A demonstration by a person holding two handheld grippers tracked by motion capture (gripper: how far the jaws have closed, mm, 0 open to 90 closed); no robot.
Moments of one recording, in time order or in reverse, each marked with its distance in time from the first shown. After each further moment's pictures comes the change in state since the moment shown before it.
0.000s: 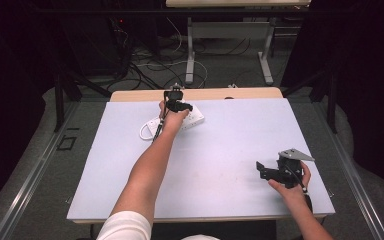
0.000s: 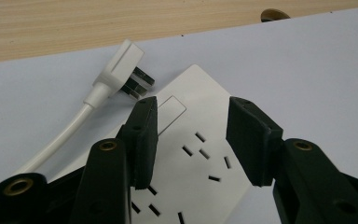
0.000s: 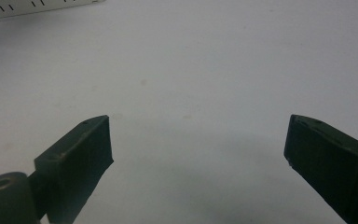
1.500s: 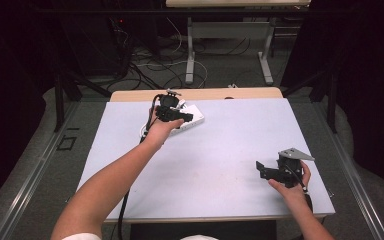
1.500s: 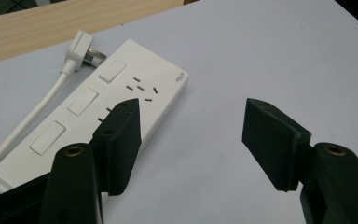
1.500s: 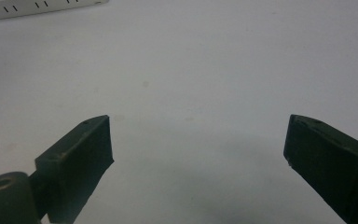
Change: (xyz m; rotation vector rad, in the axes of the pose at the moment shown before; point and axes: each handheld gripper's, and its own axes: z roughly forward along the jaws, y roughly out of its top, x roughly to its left) left arm -0.023 -0.031 -0.100 0.003 -0.130 0.175; right arm 0.000 0.001 0.000 -0.003 0.009 -0.008
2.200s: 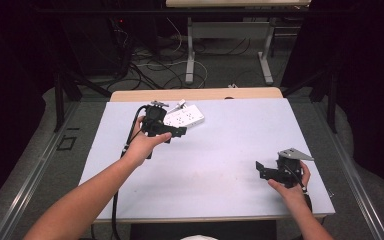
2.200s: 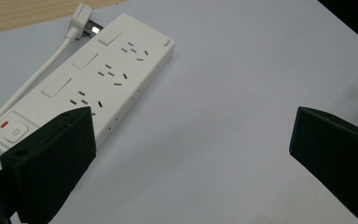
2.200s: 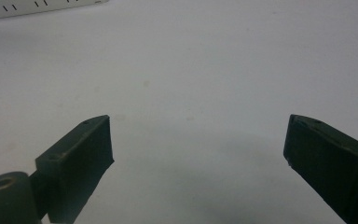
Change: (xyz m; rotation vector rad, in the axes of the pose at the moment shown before) left arm -0.007 -0.043 -0.052 -0.023 -0.037 -0.002; right arm 0.001 0.000 0.000 0.003 -0.005 -0.005
